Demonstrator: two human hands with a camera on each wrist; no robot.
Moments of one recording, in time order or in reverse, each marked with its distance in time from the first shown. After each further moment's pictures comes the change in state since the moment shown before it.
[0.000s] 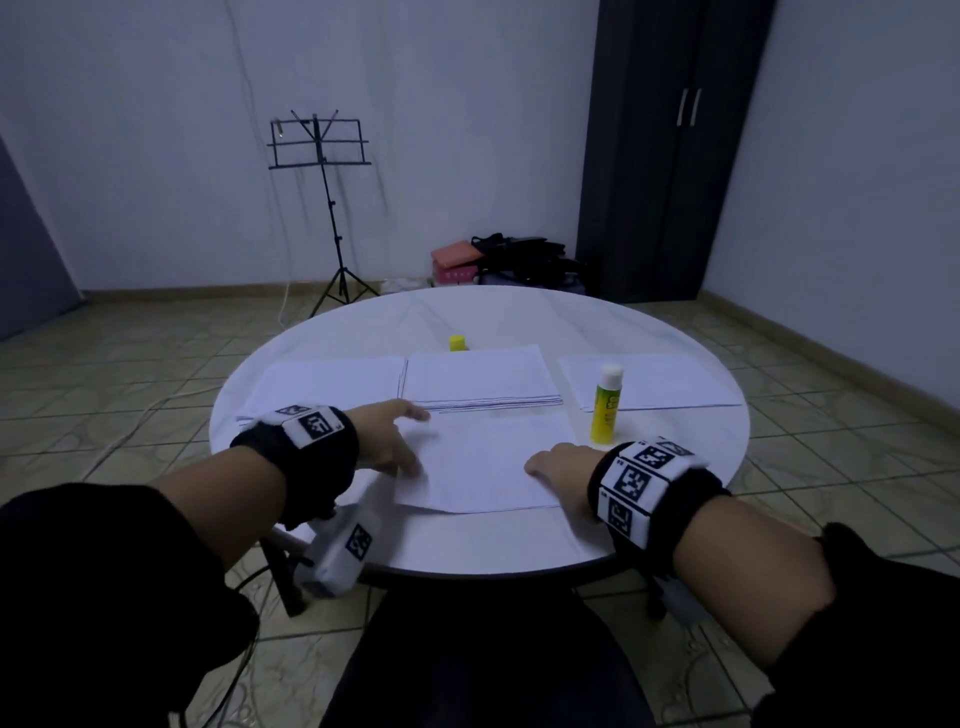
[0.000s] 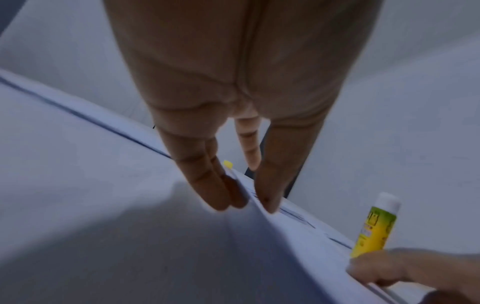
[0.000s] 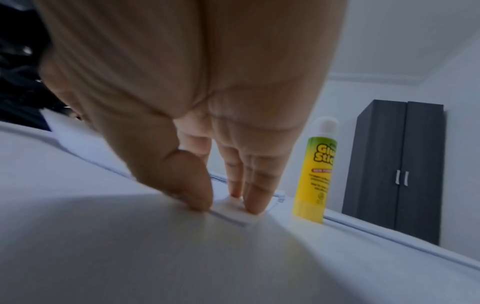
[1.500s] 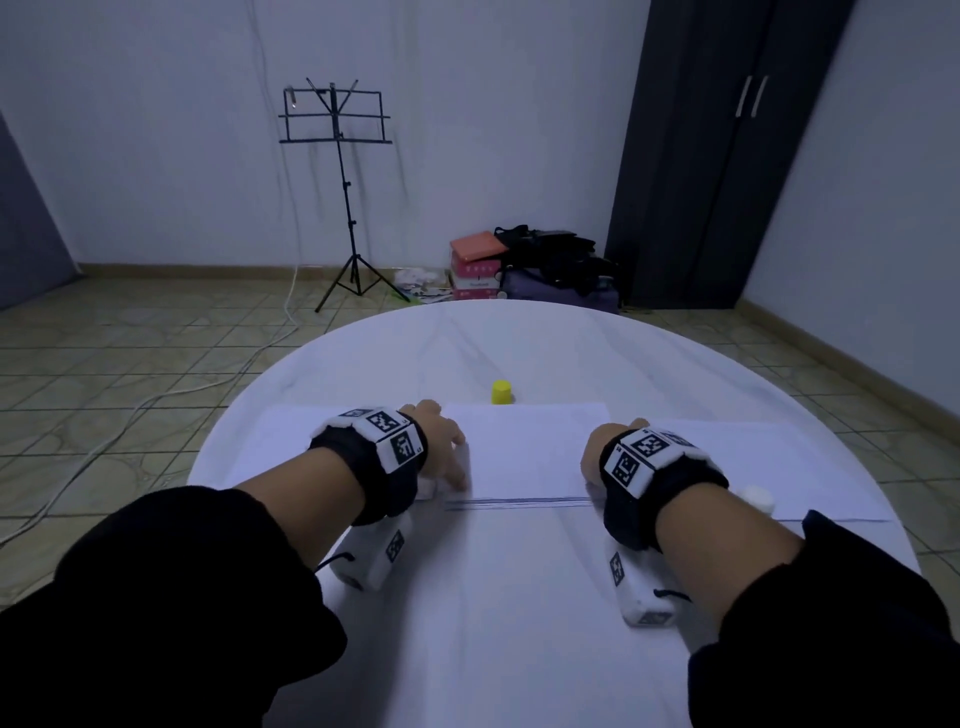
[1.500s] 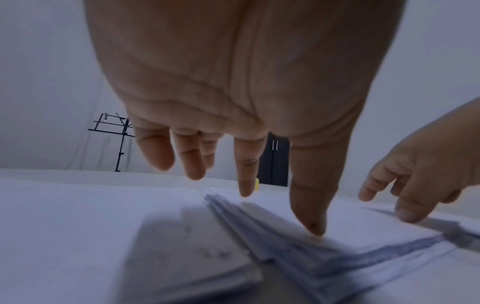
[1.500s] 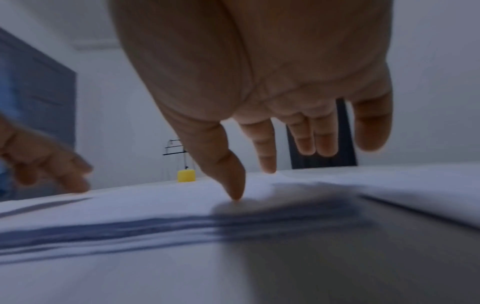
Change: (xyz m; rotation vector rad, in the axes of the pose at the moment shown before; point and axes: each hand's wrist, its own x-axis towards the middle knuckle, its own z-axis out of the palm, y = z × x) left_hand 0.162 0.004 -0.062 0.746 0.027 -0.024; right_hand 0.185 0.023 -0.081 0.047 0.038 0.429
